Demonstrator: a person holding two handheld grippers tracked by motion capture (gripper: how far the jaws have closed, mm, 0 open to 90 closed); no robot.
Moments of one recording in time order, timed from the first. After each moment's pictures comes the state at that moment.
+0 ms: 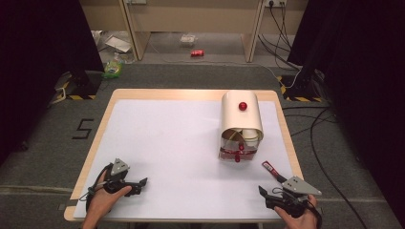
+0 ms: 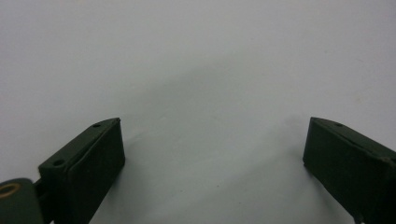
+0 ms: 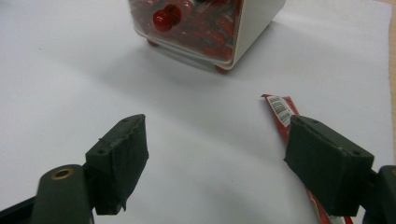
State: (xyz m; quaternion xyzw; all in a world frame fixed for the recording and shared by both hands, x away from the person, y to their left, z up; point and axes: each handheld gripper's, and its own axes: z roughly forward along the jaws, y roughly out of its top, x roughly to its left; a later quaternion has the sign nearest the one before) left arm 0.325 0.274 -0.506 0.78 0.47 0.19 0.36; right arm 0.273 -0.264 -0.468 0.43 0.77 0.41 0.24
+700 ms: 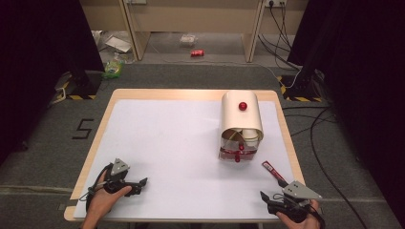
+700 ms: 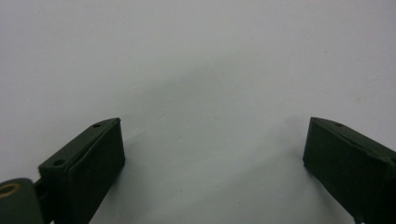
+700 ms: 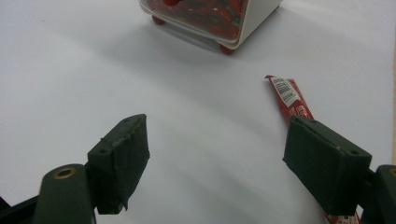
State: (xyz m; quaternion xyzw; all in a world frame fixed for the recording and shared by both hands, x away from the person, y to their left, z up) left arm 0.325 0.274 -0.506 0.78 0.47 0.19 0.35; right arm 0.264 -0.269 -0.474 0.42 0.79 0.39 0.24
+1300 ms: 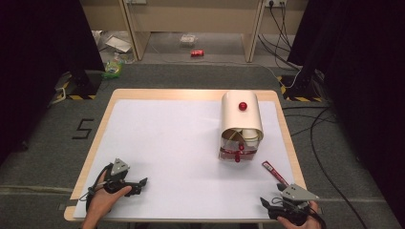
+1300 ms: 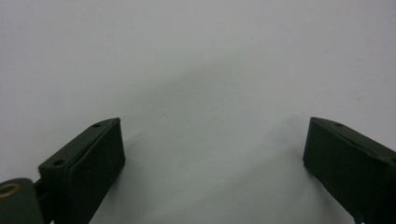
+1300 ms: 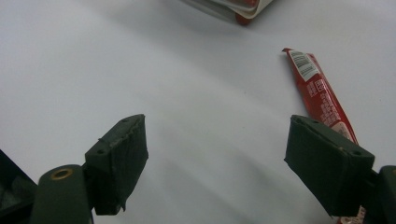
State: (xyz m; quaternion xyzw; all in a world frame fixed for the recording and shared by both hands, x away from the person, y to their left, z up) left arm 0.325 0.274 -0.506 0.78 0.47 0.19 0.35; right arm 0.261 -0.272 -0.482 0.40 0.81 0.36 0.21
